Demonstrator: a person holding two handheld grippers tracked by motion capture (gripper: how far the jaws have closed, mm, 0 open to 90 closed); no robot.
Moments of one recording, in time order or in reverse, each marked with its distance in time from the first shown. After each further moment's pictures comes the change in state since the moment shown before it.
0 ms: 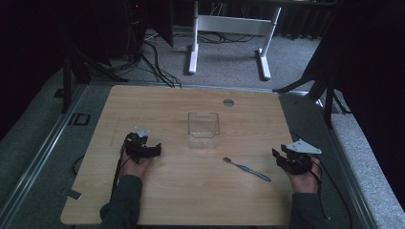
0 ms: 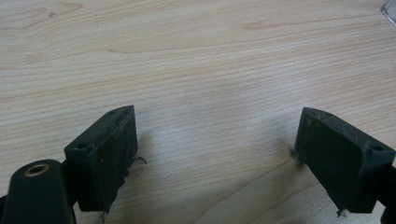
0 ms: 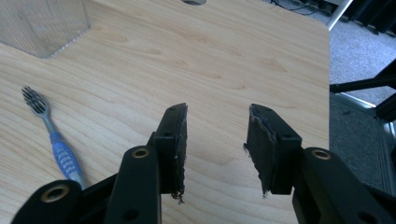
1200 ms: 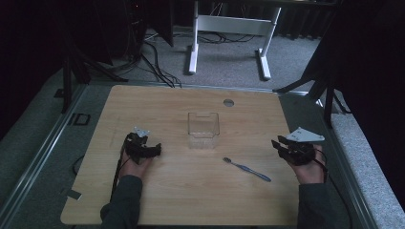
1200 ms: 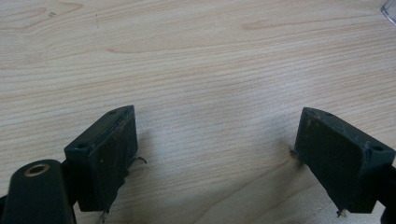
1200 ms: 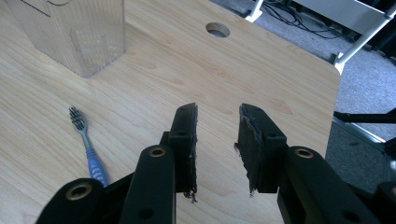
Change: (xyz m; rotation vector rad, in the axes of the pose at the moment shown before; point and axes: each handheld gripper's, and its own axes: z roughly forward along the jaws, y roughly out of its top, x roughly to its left) left arm 0.000 0.000 0.000 -0.001 0.000 0.001; right arm 0.000 0.048 -0.020 -0.007 0.087 -0.130
